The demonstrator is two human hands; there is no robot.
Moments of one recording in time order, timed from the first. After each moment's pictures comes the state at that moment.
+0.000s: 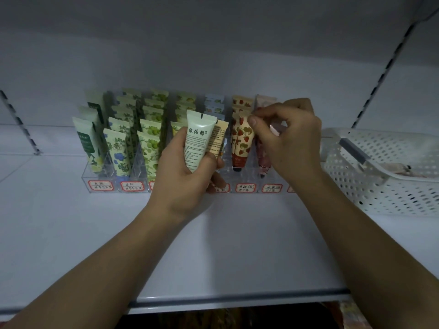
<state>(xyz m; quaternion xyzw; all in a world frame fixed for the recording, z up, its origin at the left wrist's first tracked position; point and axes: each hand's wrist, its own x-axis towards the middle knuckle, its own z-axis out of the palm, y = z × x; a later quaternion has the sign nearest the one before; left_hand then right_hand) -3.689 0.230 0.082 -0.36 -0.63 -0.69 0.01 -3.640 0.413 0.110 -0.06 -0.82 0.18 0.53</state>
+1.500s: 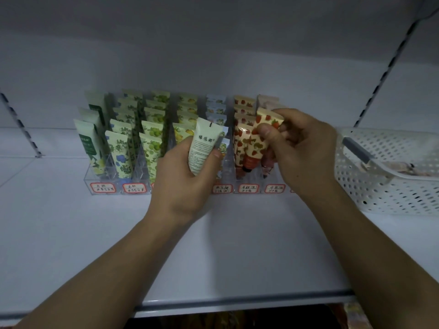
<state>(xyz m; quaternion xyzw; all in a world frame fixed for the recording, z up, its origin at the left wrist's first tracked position) -3.708 0.232 0.064 -0.37 -0.70 -0.60 0.12 -3.614 0.404 0.106 -0.06 -0.81 0.32 0.49</state>
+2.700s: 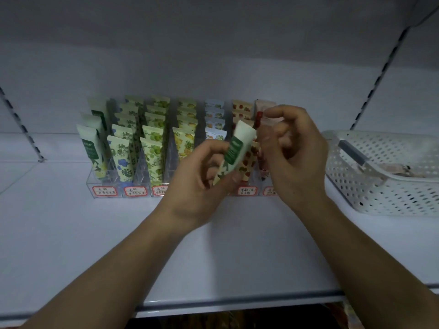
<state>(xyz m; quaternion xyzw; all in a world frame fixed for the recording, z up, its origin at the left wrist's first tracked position) -3.695 0.234 0.067 -0.45 -0.58 -0.68 -0.10 -3.609 0.387 0.101 0.00 -0.77 0.36 0.53</state>
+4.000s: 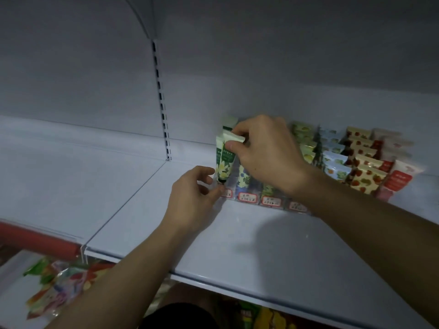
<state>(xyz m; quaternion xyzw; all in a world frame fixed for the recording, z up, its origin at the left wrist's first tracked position) -3.773 0.071 0.044 -0.18 -0.82 -0.52 0.12 -3.731 0.222 0.152 0.04 -0.93 0.16 0.32</state>
